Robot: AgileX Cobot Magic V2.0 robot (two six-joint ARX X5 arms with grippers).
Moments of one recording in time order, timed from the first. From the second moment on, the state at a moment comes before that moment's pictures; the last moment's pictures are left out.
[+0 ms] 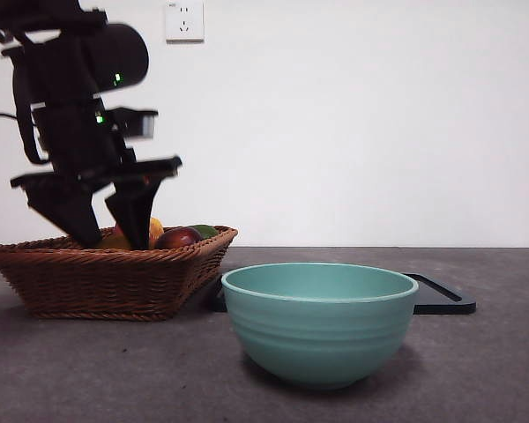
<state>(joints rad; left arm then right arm) -0.41 1.68 1.18 -0.57 0.00 -0.09 0.22 0.66 1.01 -1.04 -0.46 0.01</state>
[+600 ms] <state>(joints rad) -0.85 1.32 1.18 -0.70 0.08 -0.12 0.22 0.66 1.01 -1.04 -0.46 0.01</state>
